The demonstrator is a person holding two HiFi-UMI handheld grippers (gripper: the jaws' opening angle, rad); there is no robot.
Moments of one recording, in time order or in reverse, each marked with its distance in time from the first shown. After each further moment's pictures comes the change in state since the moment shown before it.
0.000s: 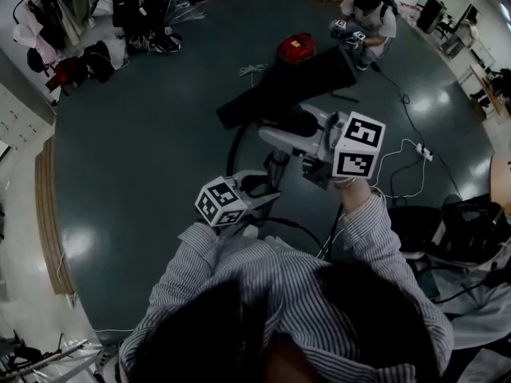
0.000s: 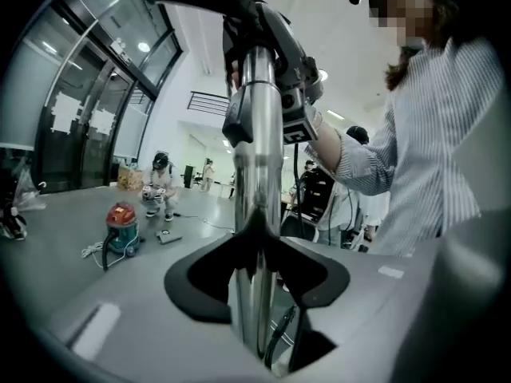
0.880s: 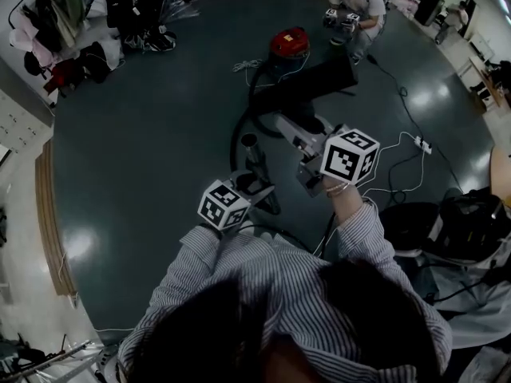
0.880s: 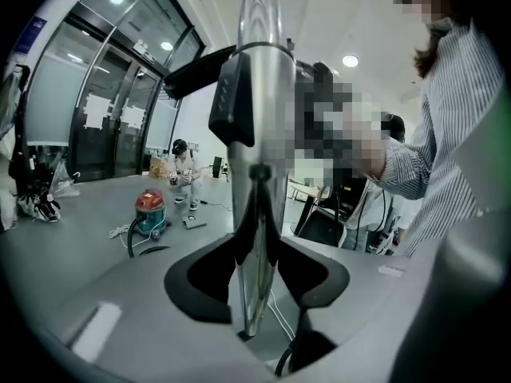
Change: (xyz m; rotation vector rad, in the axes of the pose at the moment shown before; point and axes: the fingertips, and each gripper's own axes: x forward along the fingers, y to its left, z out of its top) left arm 0.036 0.004 -0.019 -0.094 0.068 0.213; right arm -0.088 -0.073 -0.052 0.250 -0.100 -0.435
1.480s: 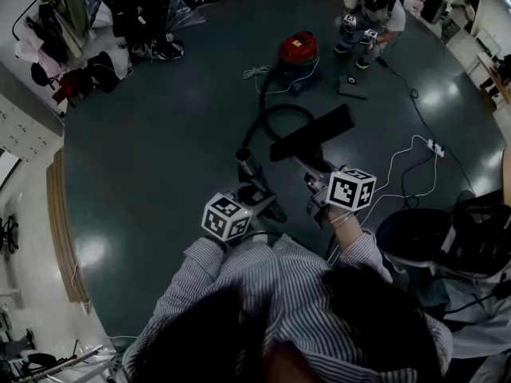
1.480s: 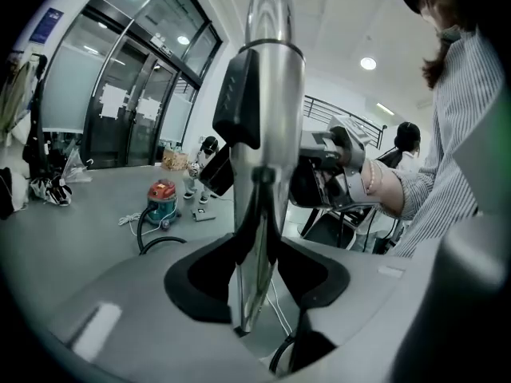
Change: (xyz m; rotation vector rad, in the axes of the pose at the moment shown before) left arm -0.006 0.041 -0.010 -0.087 0.022 0.056; right arm -0.015 -0.069 -0.104 0.264 0.107 -0.155
